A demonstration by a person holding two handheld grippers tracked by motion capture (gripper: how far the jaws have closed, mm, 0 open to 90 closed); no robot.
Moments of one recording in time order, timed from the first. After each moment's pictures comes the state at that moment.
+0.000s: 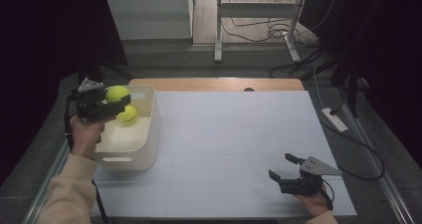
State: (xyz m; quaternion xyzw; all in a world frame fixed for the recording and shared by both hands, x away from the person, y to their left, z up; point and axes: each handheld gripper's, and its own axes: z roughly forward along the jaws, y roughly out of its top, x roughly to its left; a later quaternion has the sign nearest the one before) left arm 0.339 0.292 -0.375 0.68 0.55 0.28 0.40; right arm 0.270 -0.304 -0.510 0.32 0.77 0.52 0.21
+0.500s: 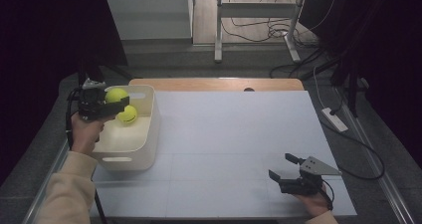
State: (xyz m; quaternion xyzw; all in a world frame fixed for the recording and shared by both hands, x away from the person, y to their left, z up) left arm 0.354 0.299 -0.385 0.69 0.57 0.26 0.36; right arm 0.270 -0.304 -0.510 0.32 0.77 0.51 0.21
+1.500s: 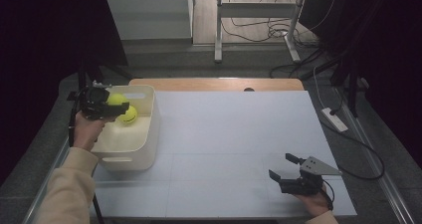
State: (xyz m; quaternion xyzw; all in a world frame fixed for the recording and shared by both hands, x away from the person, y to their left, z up) left arm 0.372 0.303 -0.402 0.72 0.59 0.24 0.28; right arm 0.270 -0.304 -0.510 0.32 0.77 0.52 0.21
